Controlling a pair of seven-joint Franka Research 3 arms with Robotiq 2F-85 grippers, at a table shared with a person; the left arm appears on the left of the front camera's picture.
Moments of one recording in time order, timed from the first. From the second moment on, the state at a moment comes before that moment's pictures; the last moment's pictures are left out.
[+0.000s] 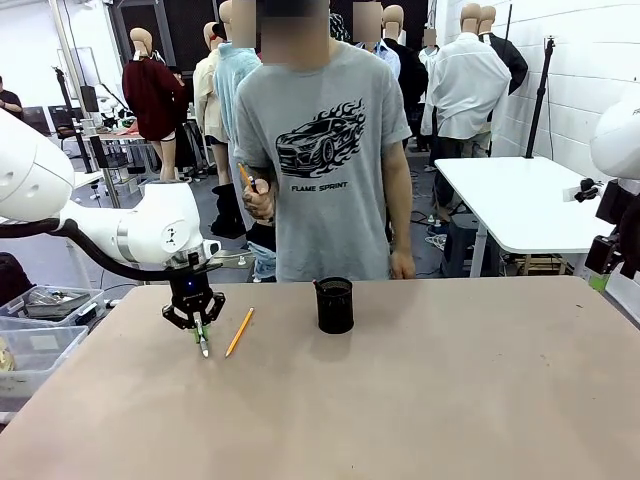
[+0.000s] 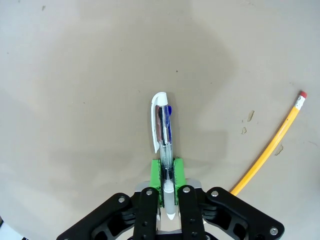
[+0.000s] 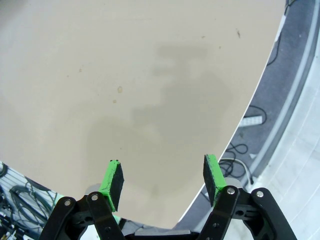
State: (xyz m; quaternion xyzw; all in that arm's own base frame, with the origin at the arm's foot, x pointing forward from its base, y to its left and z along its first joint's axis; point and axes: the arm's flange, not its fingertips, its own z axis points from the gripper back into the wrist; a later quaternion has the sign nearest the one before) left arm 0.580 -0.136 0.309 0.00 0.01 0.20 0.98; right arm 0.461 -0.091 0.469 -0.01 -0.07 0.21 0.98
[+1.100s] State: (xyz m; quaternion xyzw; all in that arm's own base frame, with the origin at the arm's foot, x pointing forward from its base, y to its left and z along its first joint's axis) left arm 0.536 -0.156 0.349 -0.12 -0.11 -0.34 0.93; right arm 0.462 -0.091 0.469 -0.01 -0.07 0.21 0.98
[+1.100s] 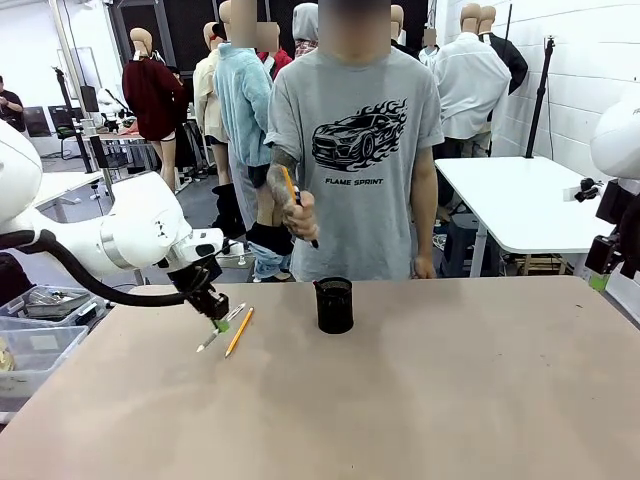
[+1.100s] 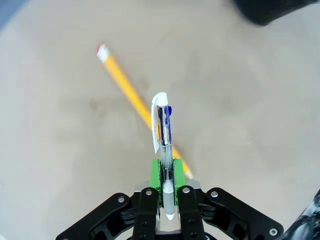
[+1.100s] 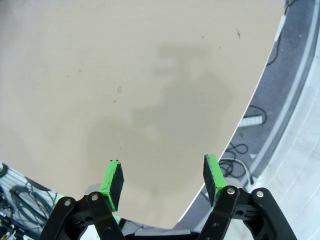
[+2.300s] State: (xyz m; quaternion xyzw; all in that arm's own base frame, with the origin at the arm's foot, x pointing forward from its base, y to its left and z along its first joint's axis) left arm 0.348 0.096 0.425 -0.31 -0.49 -0.34 0.74; right arm 0.462 -0.092 0.469 -0.01 -0.07 0.21 0.98
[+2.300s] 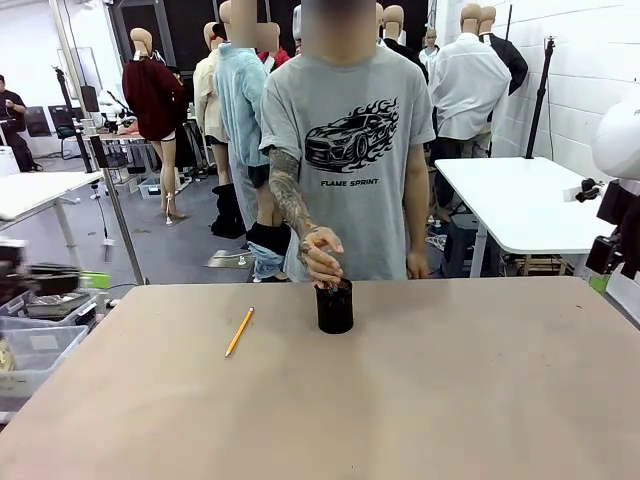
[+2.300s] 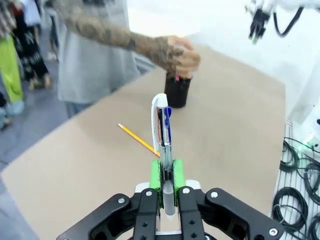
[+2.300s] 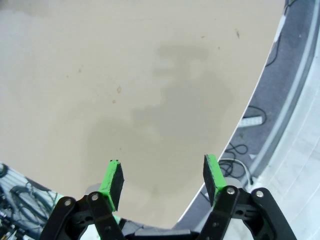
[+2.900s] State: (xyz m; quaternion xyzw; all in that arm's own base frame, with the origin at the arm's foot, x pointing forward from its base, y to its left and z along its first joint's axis) left arm 0.371 0.056 0.410 -0.41 -0.48 -0.36 0.69; right arm 0.462 -0.090 0.469 -0.01 -0.07 0.21 0.98
